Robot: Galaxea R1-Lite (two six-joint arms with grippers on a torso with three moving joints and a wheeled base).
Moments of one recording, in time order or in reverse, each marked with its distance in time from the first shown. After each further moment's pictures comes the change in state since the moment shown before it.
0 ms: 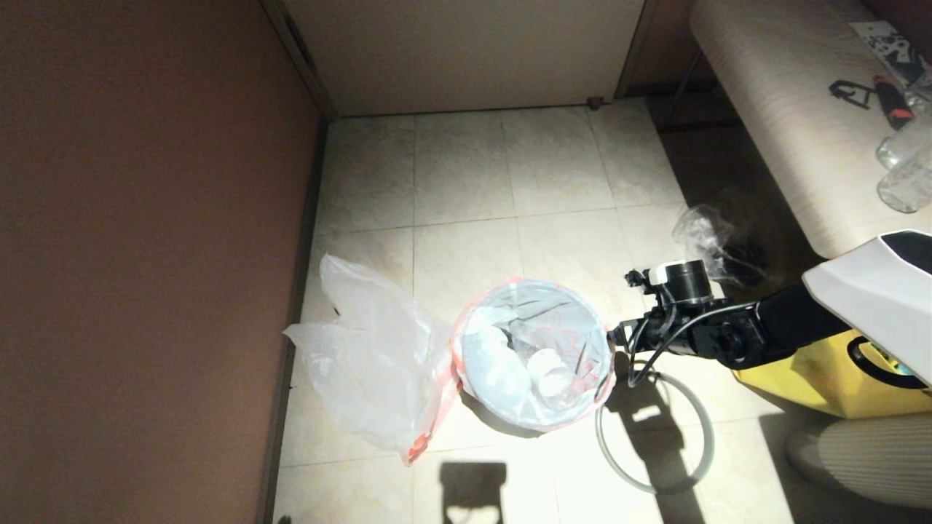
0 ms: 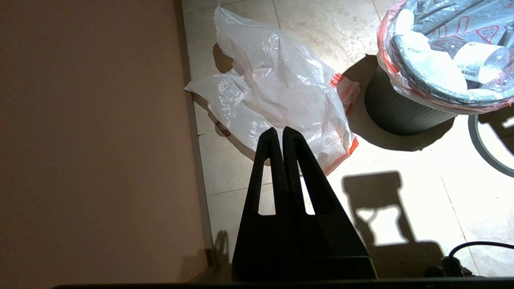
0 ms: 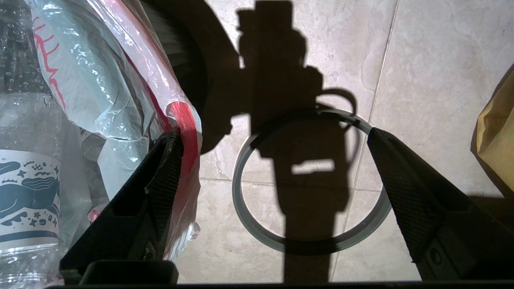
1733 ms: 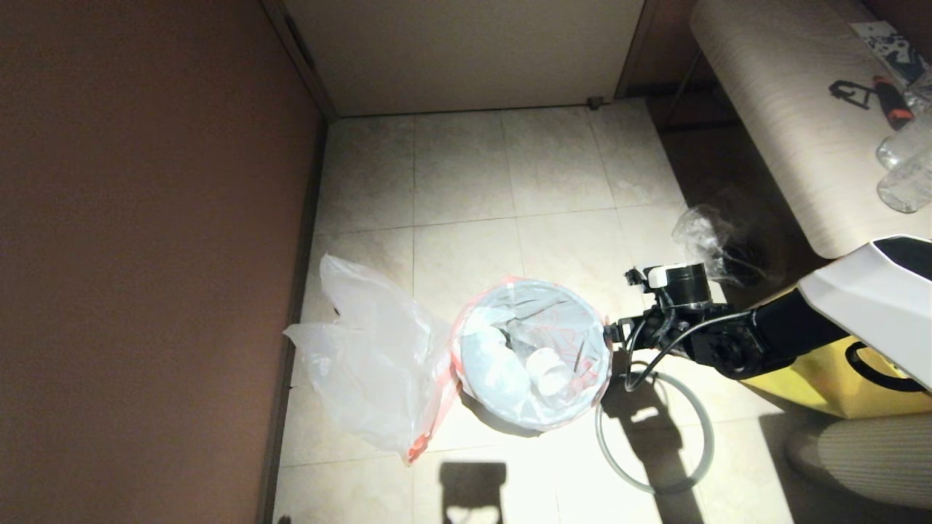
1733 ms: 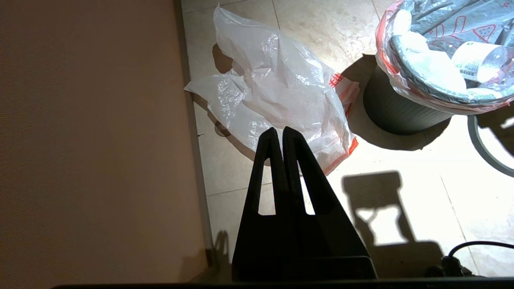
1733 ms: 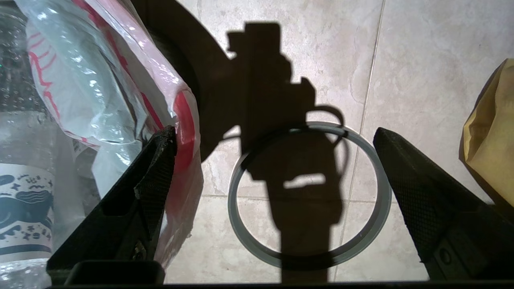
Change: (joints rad) left arm 0.000 0.000 0.000 0.000 0.000 0.000; right arm 0.013 -0.001 0.055 -0.119 -0.052 0.000
